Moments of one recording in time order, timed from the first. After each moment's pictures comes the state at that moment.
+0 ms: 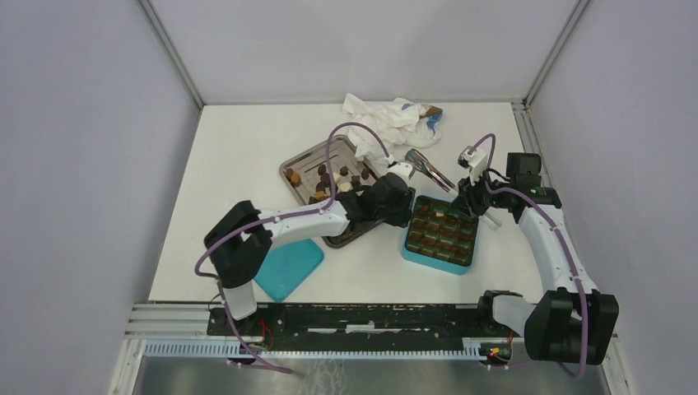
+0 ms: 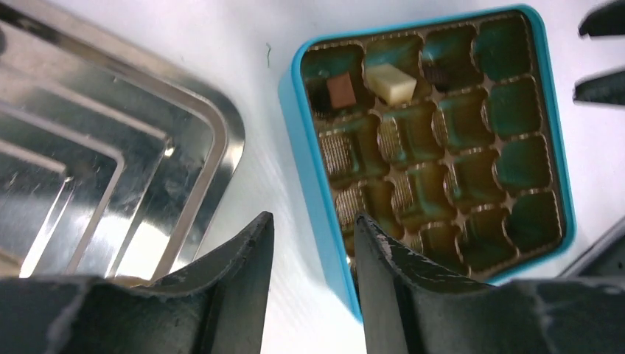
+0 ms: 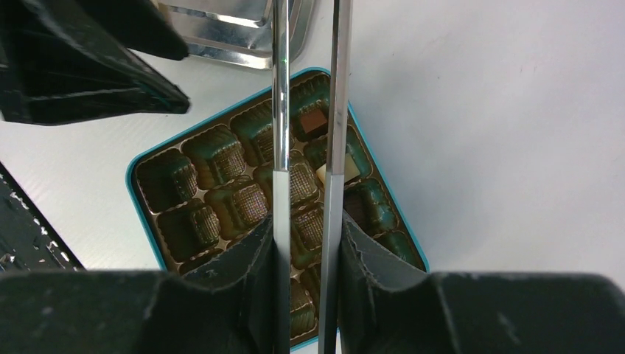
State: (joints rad) left arm -1.02 1.74 1.20 -0.13 -0.17 -0.50; right arm -0.08 1.14 0.88 -0.66 -0.72 -0.61
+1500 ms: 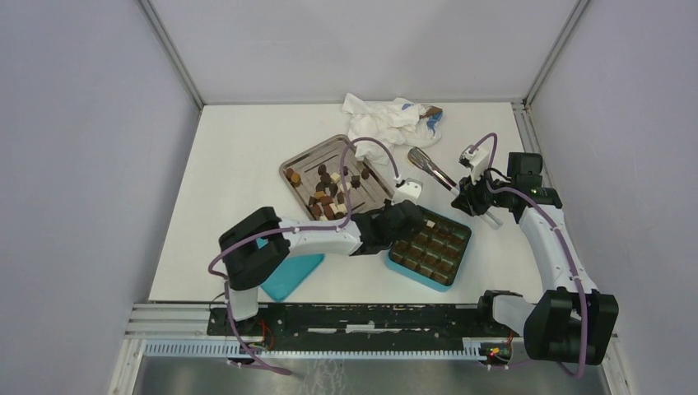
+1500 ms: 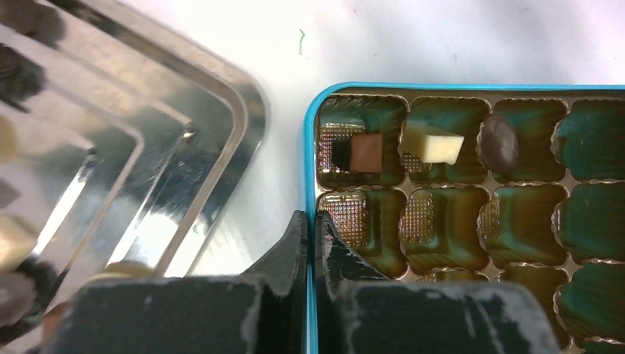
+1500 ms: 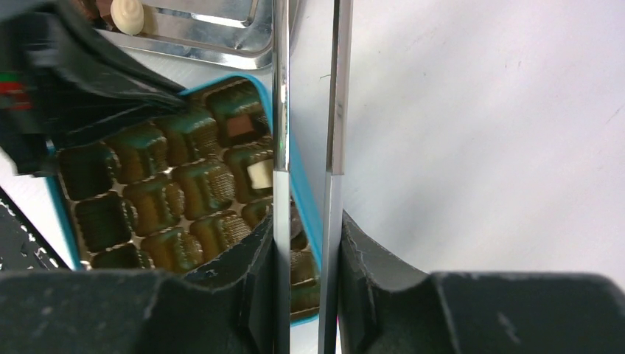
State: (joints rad) left arm -1.14 1.90 1.25 -0.08 -0.46 -0.49; right arm -0.09 1.14 0.87 -0.64 -0.71 -0.60
